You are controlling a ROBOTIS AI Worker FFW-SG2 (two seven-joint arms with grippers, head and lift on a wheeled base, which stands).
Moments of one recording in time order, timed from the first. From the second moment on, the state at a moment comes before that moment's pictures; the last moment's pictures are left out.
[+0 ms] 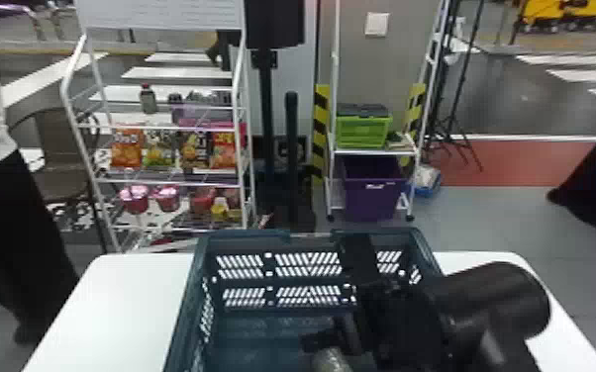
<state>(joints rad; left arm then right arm) 0.92 0.30 -0.18 -1.93 0.14 -0.55 0.31 -0.31 0.00 0.31 -1.74 -0.24 1.43 -0.05</state>
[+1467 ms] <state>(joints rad) 0.95 0.30 -0.18 -1.93 0.14 -0.64 0.29 0.00 -0.09 0.25 -2.33 -0.21 1.37 -0.04</state>
